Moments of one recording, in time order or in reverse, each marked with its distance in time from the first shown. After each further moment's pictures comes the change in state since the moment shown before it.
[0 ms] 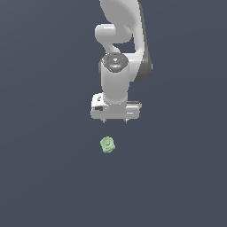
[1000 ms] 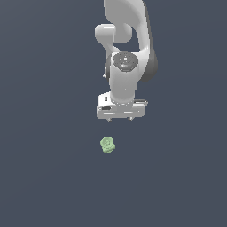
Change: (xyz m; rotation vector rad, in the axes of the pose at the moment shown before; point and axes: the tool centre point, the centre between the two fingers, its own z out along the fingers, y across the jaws) arm -0.005 -0.022 -0.001 -0.015 -0.014 -0.065
